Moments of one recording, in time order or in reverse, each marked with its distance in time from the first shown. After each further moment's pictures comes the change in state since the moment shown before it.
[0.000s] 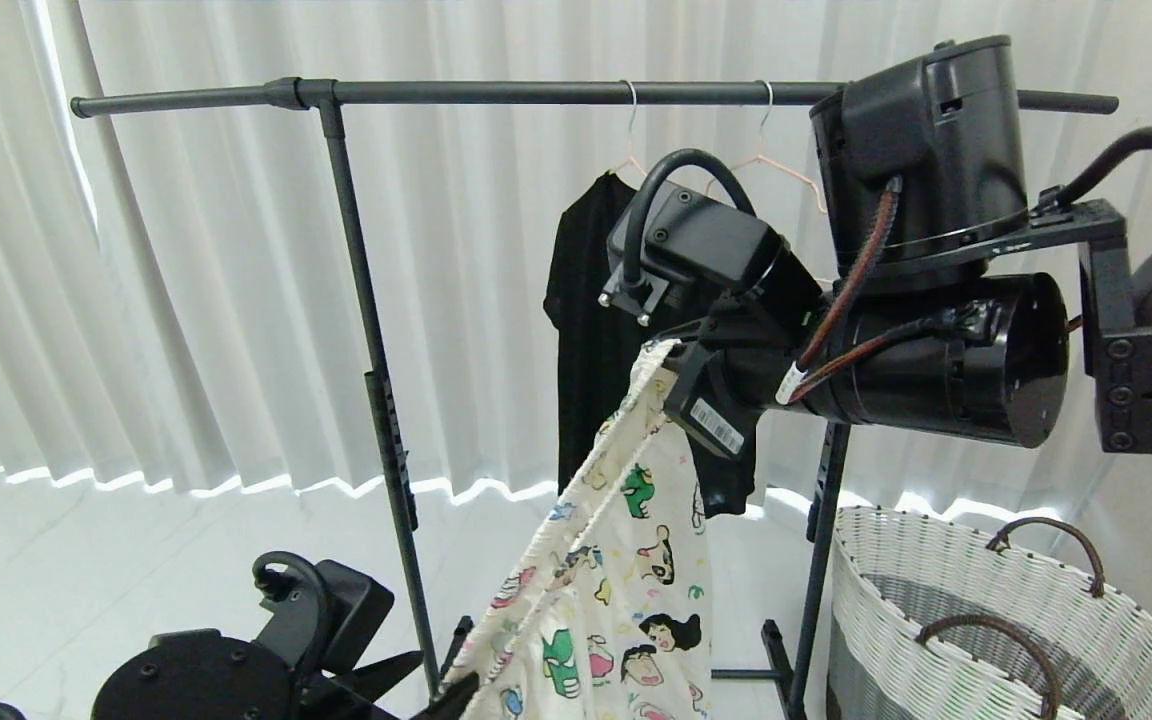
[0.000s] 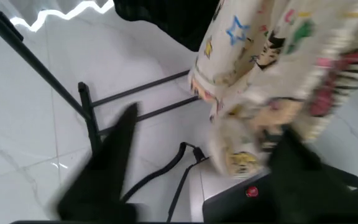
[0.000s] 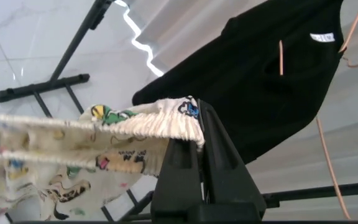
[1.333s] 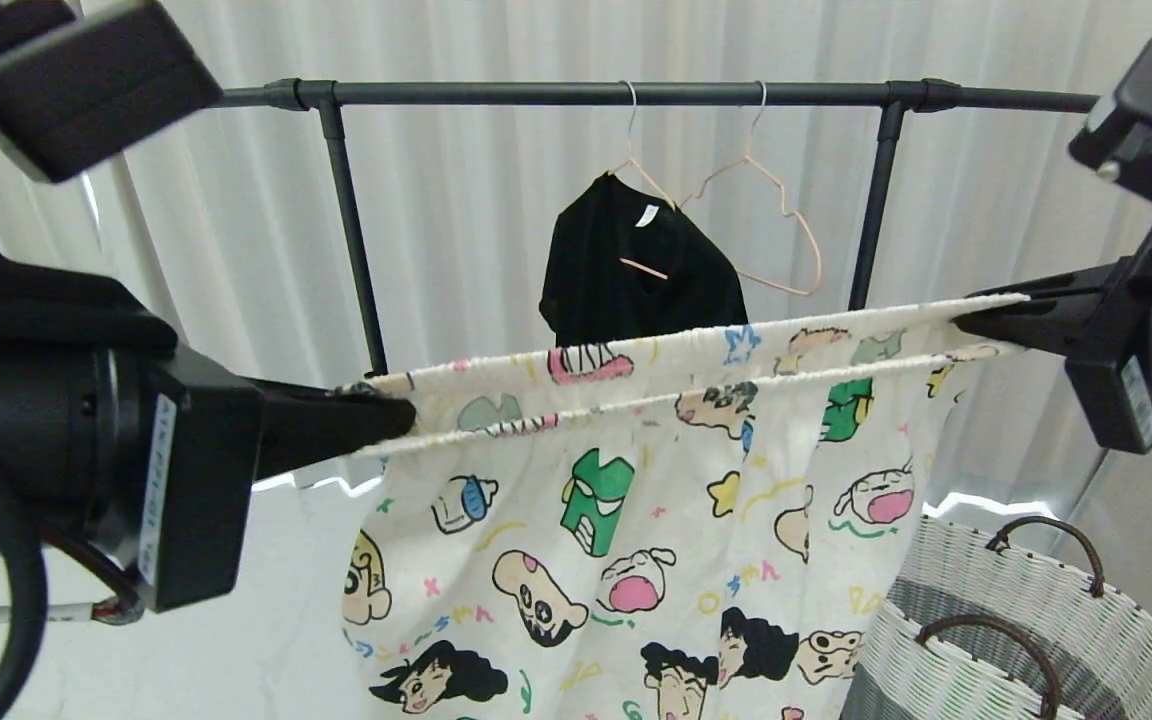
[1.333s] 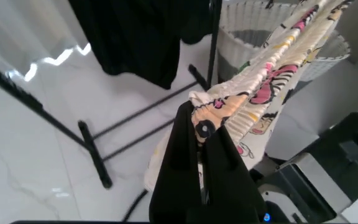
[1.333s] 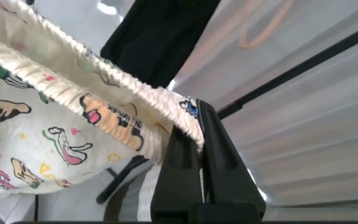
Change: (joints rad) left arm -0.059 -0.156 -1.167 1.239 -0.081 0.109; right arm -0.158 -0.434 0.157 0.268 -0.053 0.102
